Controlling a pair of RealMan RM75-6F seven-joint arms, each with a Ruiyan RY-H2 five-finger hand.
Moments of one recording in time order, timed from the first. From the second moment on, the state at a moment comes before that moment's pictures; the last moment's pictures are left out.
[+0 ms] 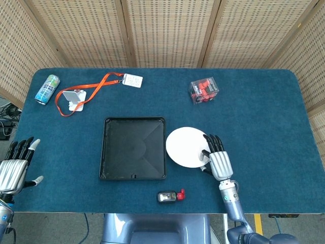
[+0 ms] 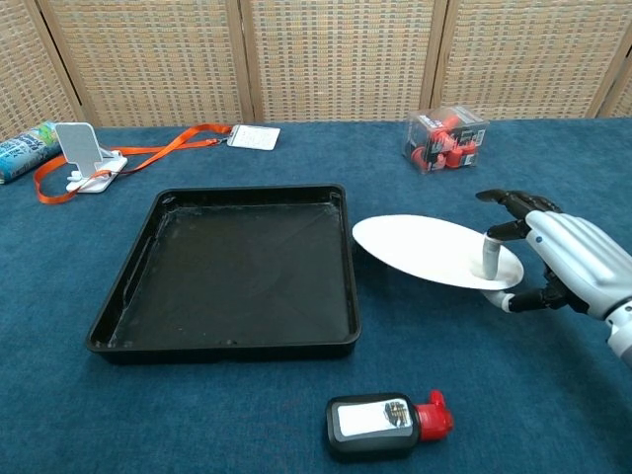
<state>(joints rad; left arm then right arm) -0.15 -1.15 -0.03 -1.62 1.43 1.38 0.20 0.40 -2.05 0.11 -0.69 -1.54 1.44 0.23</state>
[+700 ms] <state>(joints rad) -0.15 -1.15 -0.03 -1.62 1.43 1.39 0.20 0.43 -2.06 0.14 -0.65 -1.56 1.54 0.25</state>
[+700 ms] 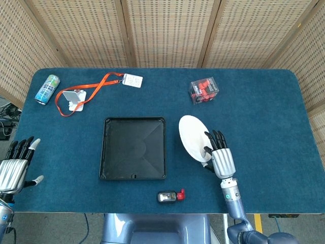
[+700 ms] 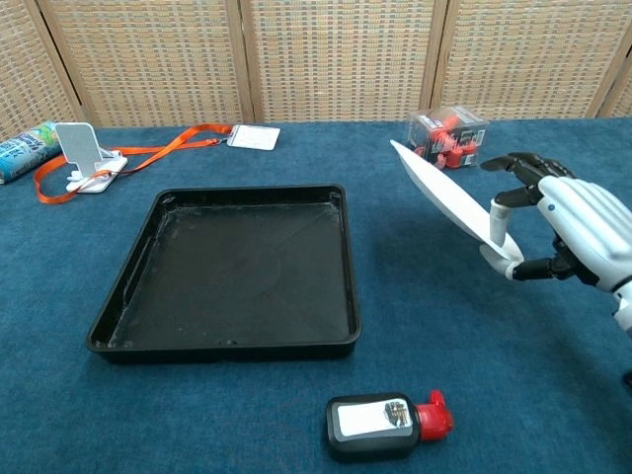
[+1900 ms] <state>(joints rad) -0.16 -1.14 -0.04 -1.59 1.38 1.34 0.13 0.74 -2.09 0.24 -0.83 -1.62 1.46 0.12</state>
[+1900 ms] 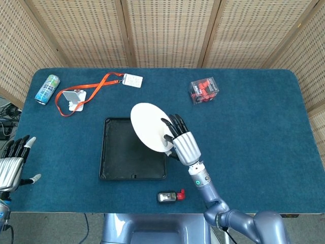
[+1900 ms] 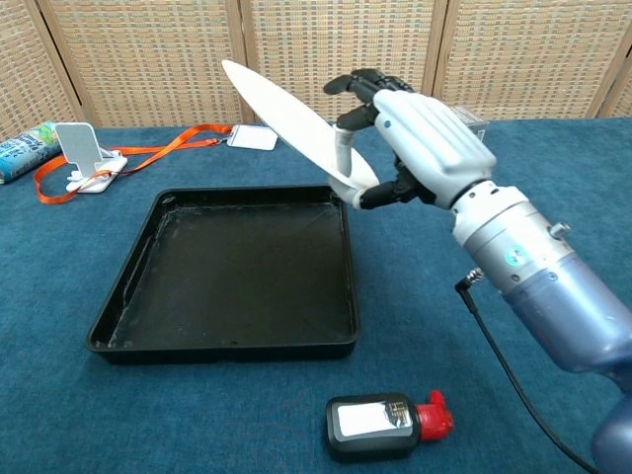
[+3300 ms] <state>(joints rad) -0.18 -1.13 -0.04 -1.59 1.32 1.27 0.16 0.82 -2.24 0.25 -0.79 -1.55 1.37 0.10</state>
